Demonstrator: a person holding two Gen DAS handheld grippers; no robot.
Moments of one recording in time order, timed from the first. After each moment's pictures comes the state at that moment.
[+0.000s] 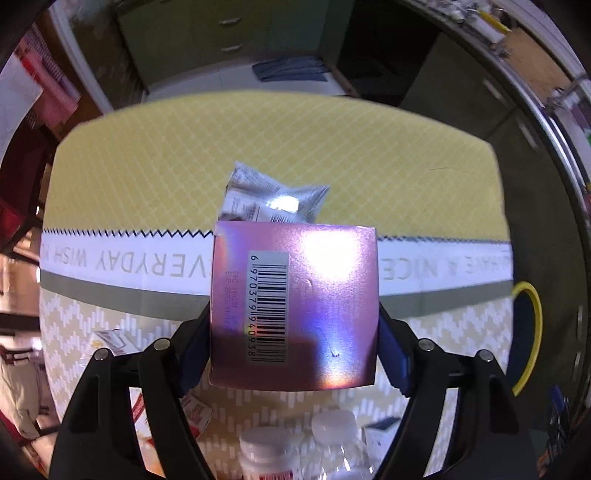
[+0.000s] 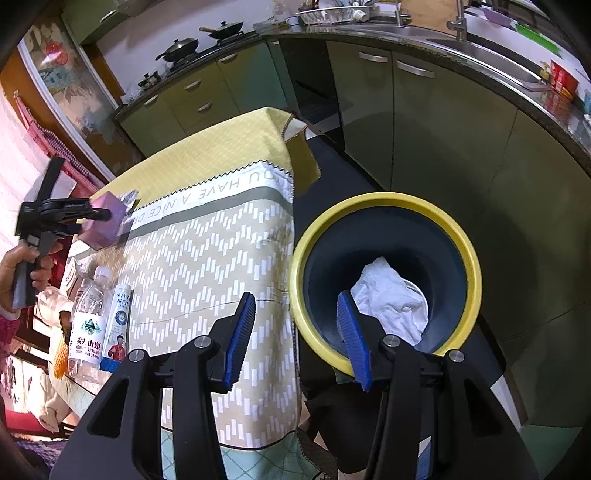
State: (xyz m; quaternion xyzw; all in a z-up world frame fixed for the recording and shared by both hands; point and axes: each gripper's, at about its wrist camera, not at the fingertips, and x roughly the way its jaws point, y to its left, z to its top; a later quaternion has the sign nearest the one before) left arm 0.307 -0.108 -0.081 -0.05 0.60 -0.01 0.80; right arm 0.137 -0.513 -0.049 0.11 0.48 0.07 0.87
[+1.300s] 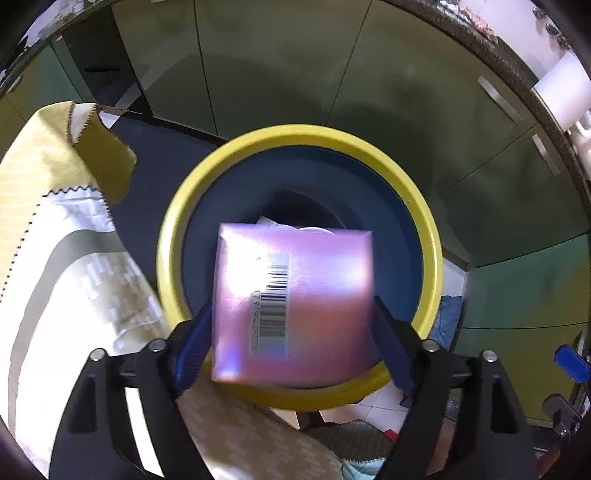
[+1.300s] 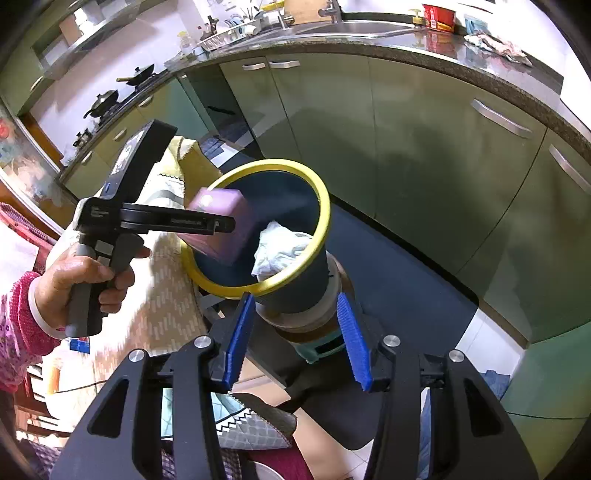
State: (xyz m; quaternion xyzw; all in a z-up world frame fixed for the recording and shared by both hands) left arm 0.213 -0.515 -0.151 0.18 0.58 -0.32 0.72; right arm -0.001 -0.620 -0.055 0.19 0.46 -0.07 0.86
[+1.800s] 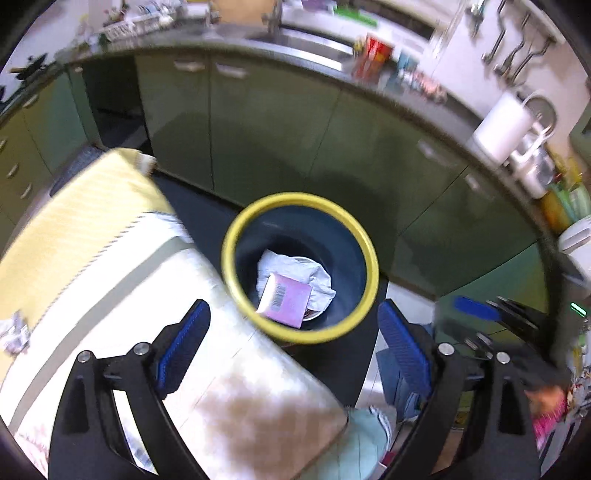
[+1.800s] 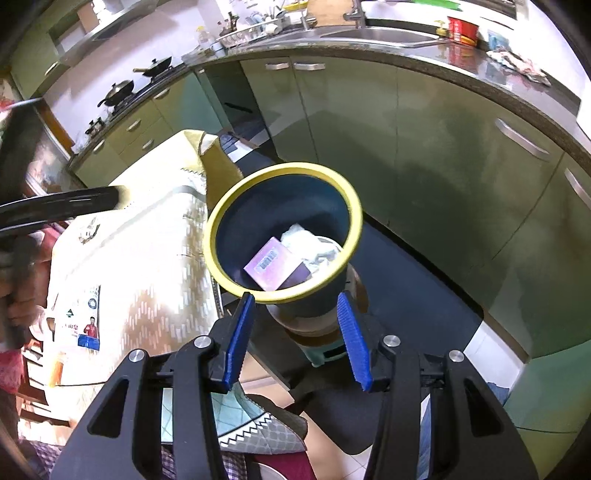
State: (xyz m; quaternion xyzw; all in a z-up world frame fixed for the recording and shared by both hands) left arm 0.166 -0.384 -0.017 0.10 0.49 -0.38 0.78; right arm 0.023 -0.589 -0.048 0.17 0.47 -0.04 0.87
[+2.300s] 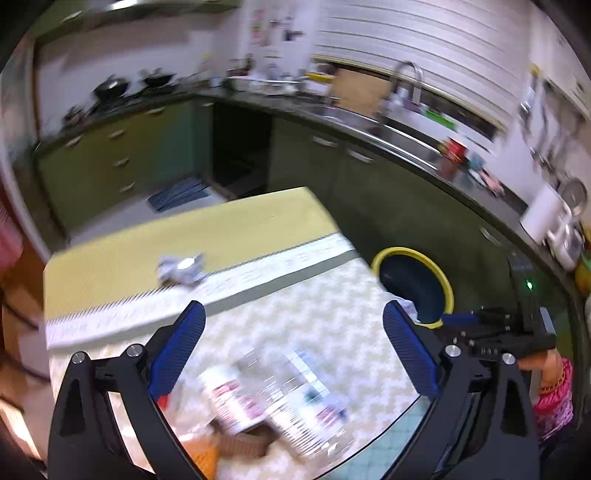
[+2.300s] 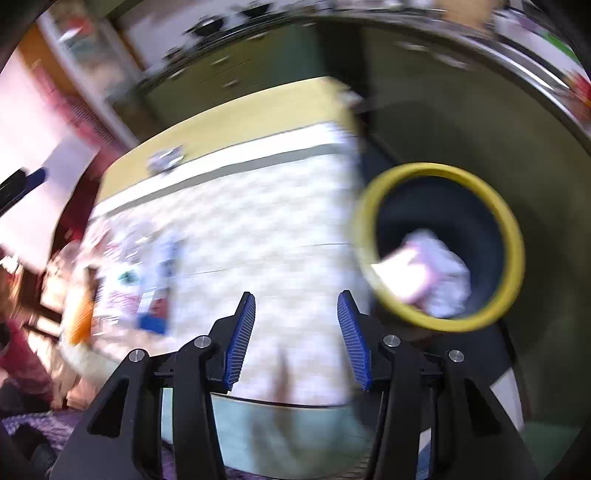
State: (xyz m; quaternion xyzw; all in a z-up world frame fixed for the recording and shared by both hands) left arm 0.118 -0.119 0.032 0.01 0.39 -0.22 0.89; right arm 0.099 -0.415 -0.045 0.08 0.51 0.13 0.84
